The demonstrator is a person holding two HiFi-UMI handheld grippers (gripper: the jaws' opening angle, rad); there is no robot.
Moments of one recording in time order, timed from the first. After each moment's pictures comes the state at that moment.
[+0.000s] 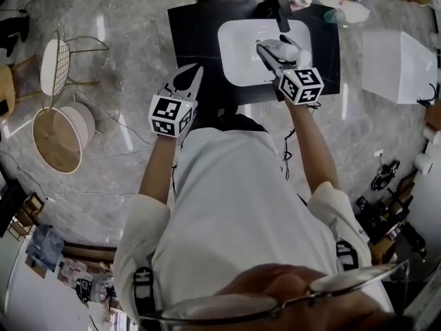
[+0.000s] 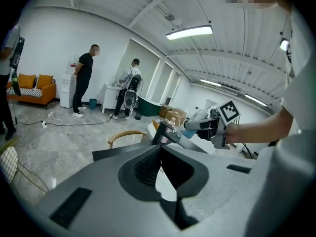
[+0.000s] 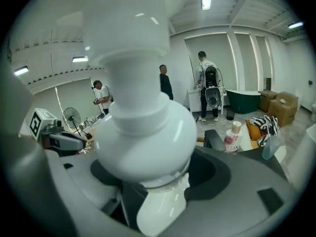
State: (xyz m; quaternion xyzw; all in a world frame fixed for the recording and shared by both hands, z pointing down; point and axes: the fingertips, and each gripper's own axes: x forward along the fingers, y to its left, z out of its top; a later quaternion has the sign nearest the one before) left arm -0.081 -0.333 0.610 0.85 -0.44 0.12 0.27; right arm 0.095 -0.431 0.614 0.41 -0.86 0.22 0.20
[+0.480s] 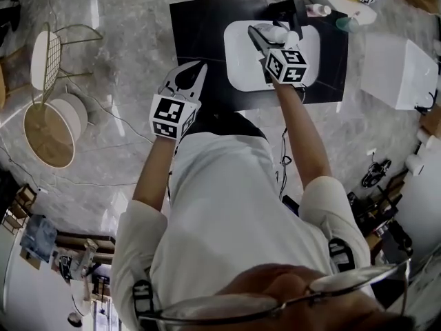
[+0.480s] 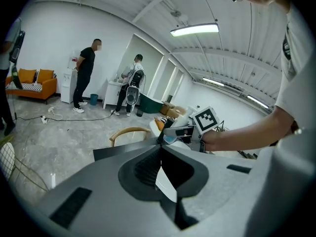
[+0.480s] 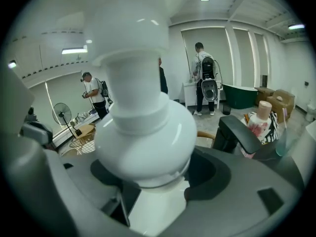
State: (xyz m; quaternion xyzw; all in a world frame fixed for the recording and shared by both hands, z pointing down) left arm -0.091 -0.365 0.638 0.84 -0.44 0.13 0.29; right arm 0.054 -0.506 0.705 0.43 -0.84 0.23 0.23
